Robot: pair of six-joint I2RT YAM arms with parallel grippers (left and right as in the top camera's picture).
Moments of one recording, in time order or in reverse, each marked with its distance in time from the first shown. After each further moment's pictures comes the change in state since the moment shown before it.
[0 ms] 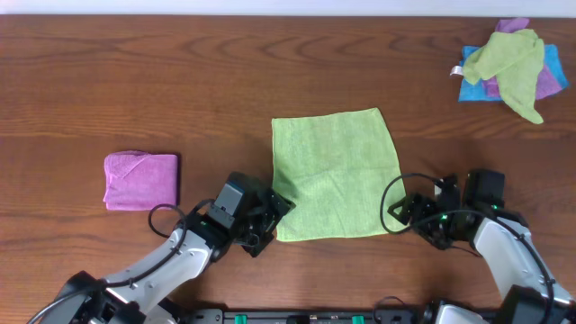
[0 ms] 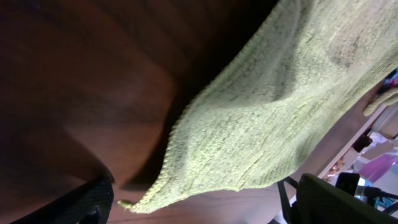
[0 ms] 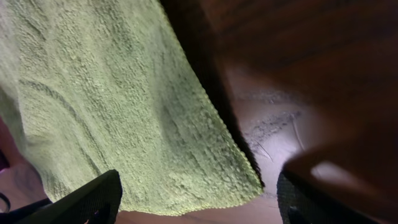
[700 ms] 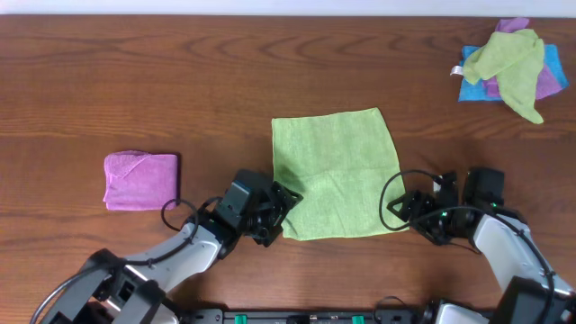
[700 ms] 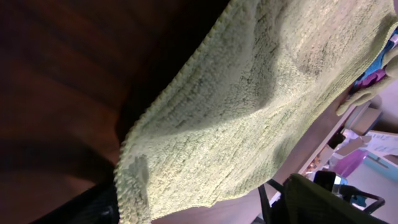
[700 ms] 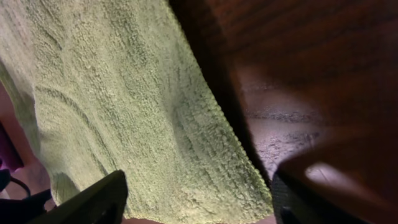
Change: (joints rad) left arm -0.020 0.109 0.003 0.198 -0.002 -0.071; right arm -0.001 0.035 0.003 0.045 -0.039 0.009
